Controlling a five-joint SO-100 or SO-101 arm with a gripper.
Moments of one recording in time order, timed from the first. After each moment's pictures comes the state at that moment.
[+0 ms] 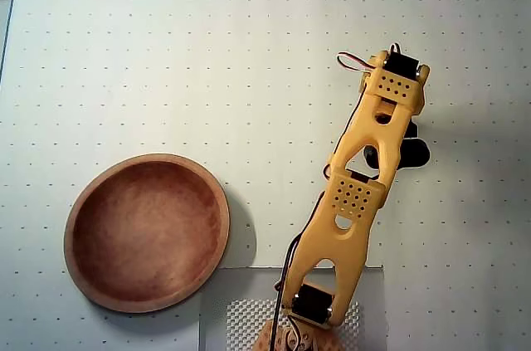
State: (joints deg) arm 21.4 36.3 36.7 86.1 -112.1
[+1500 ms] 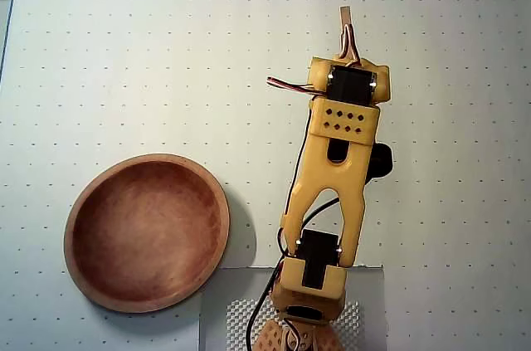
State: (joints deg) arm 9.2 95.1 66.9 97.0 -99.5
